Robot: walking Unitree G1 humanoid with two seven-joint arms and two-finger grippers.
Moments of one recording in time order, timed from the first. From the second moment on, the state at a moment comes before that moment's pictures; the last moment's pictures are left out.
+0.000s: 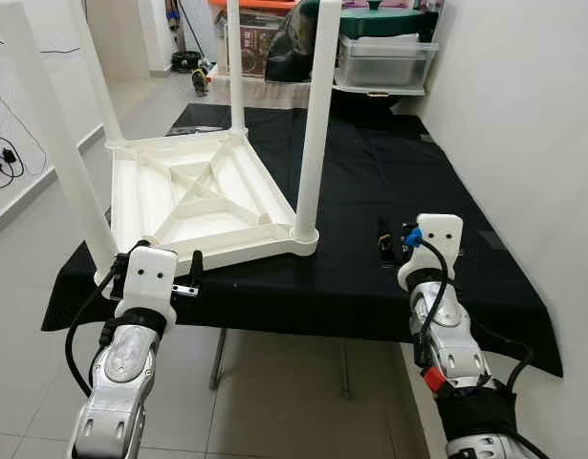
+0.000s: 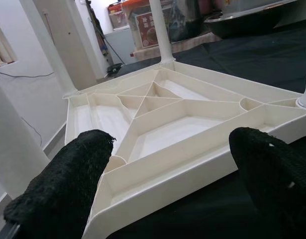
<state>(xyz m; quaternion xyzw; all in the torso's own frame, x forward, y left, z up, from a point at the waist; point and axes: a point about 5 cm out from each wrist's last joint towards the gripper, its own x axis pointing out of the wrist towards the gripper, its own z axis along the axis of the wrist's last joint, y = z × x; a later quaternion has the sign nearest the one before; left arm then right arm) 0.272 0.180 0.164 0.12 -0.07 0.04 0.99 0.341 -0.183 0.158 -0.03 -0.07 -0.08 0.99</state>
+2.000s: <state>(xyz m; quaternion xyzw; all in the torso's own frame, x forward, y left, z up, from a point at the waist) 0.258 0.180 0.133 0.09 0.00 0.04 1.00 0.351 -0.186 0.242 0.21 -0.14 0.26 0.93</state>
